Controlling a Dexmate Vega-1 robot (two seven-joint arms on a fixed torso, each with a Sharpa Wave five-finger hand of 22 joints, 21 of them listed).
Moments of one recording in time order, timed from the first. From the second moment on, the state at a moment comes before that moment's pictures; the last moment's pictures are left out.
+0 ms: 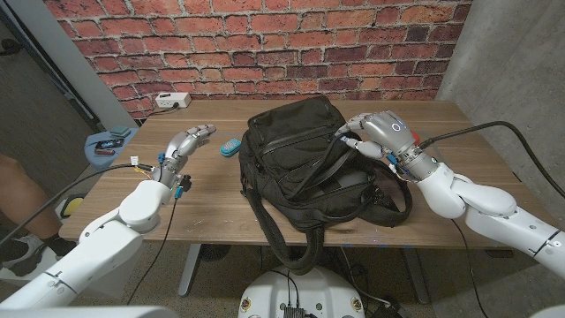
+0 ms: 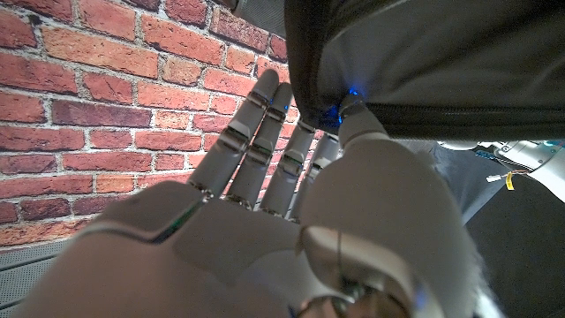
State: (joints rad) left arm 1.37 0.83 0.07 -1.94 -0.34 -0.05 0.36; left_hand 0.47 -0.01 0.66 -0.18 0.25 0.43 0.02 0.22 0.18 0.36 -0.03 0.28 0.22 0.33 0.02 0.23 0.18 0.30 0.14 0.25 0.19; right arm -1.12 -0.99 -0.33 -1.91 -0.78 0.29 -0.63; right_hand 1.10 0.11 0.27 -0.16 0.18 0.96 -0.15 0.39 0.22 0.93 -0.16 0.46 0.31 0.82 -0.10 0.34 0.24 0.88 -0.12 0.24 0.18
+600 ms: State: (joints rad) left arm 1.41 0.86 0.02 -2.04 -0.23 0.11 0.41; left_hand 0.50 -0.03 0.63 -0.18 0.25 0.46 0.01 0.22 0.18 0.38 -0.04 0.28 0.22 0.35 0.01 0.23 0.18 0.32 0.14 0.26 0.19; right arm -1.04 -0.95 -0.37 -1.85 -0.77 0.34 -0.62; right_hand 1.11 0.11 0.27 -0.16 0.17 0.97 -0.15 0.39 0.22 0.94 -0.15 0.46 0.31 0.83 -0.10 0.33 0.24 0.88 -0.12 0.24 0.18
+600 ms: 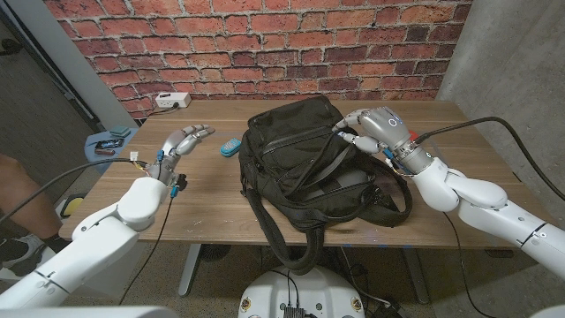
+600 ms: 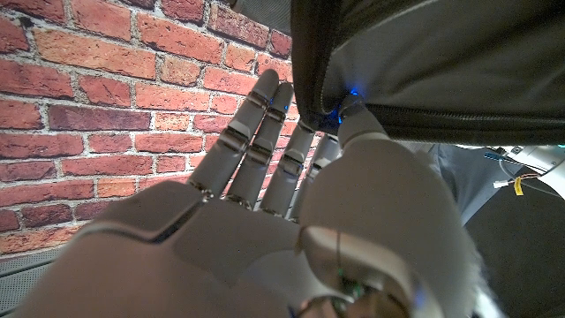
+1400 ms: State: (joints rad) left arm 1.33 0.94 0.05 -2.09 -0.06 0.38 0.42; left_hand 0.52 -0.05 0.59 -0.17 0.24 0.43 -0.01 0.20 0.18 0.38 -0.05 0.28 0.23 0.35 0.01 0.22 0.19 0.31 0.13 0.25 0.20; right arm -1.00 -0.92 -0.40 -1.82 -0.78 0.36 -0.66; right_hand 1.11 0.11 0.26 -0.16 0.17 0.97 -0.15 0.39 0.22 0.94 -0.15 0.46 0.32 0.83 -0.10 0.33 0.24 0.88 -0.12 0.24 0.18
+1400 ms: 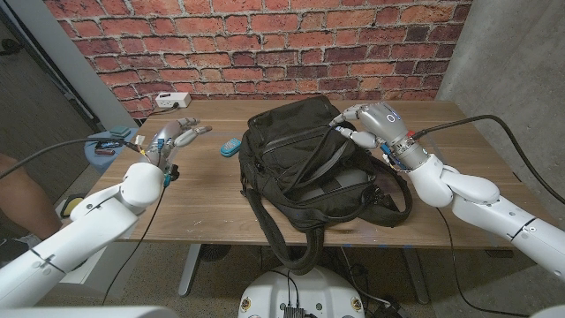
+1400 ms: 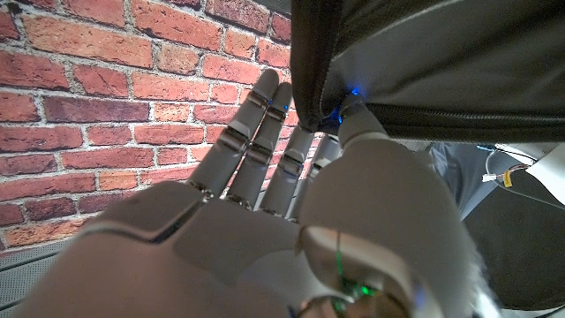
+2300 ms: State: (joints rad) left arm 1.20 1.01 0.19 -2.07 0.08 0.53 0.42; left_hand 0.55 -0.08 0.55 -0.17 0.23 0.45 -0.05 0.20 0.18 0.41 -0.09 0.28 0.24 0.36 0.01 0.22 0.19 0.31 0.12 0.25 0.20; right arm -0.93 -0.88 -0.43 -1.76 -0.76 0.43 -0.69; right_hand 1.13 0.11 0.26 -0.16 0.17 0.98 -0.15 0.39 0.22 0.95 -0.15 0.46 0.32 0.84 -0.10 0.33 0.25 0.88 -0.12 0.24 0.18
